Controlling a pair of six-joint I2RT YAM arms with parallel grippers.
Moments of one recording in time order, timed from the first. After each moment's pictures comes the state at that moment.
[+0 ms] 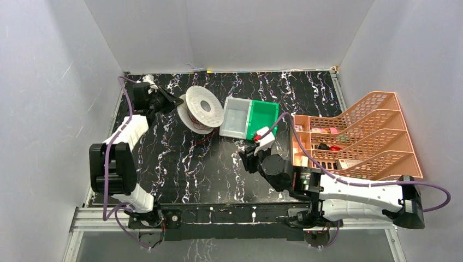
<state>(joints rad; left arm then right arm) 0.01 1.56 1.05 0.00 0.41 -0.77 1.35 0.93 0.70 -0.07 0.69 0.34</state>
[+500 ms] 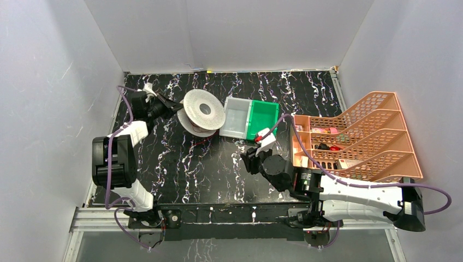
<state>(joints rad) 0.07 1.65 0.93 0.25 0.58 -0.85 1.32 0.90 0.64 -0.06 0.64 0.36</state>
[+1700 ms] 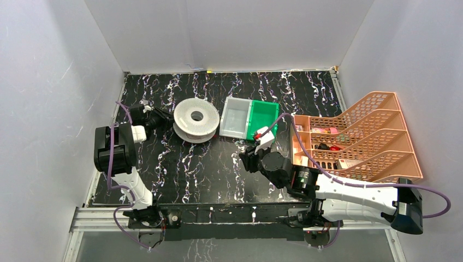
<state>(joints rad) 0.17 1.83 0.84 0.35 0.61 -0.93 1.26 0.93 0.61 -0.01 0.56 0.38</state>
